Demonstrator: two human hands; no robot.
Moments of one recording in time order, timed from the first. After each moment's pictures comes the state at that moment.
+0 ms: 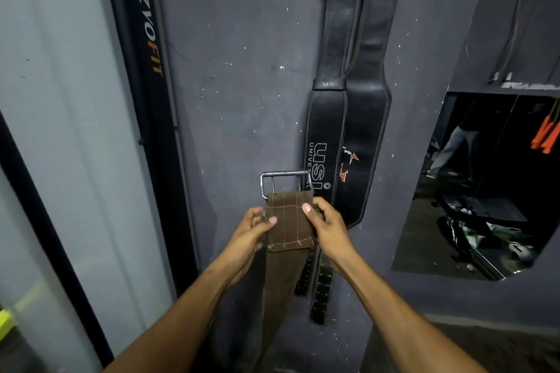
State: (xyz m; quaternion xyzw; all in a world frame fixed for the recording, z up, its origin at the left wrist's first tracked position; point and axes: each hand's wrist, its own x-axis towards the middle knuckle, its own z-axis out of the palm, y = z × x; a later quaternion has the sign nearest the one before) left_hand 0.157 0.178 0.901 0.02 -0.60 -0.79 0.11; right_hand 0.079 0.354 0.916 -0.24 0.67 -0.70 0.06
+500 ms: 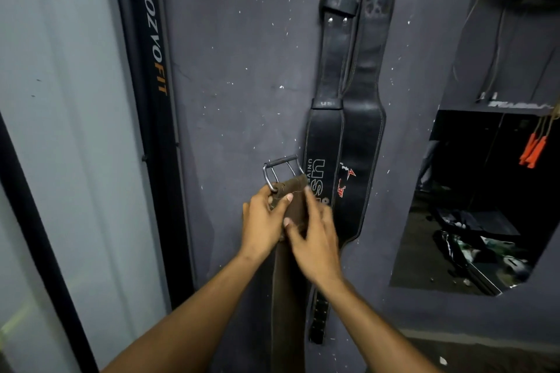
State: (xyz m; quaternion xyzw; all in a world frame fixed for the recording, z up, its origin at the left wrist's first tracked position) left_hand 0.135 0.205 0.974 0.04 -0.75 -0.54 0.37; right_hand 0.114 0.330 0.939 -0.25 0.82 -0.47 -0.21
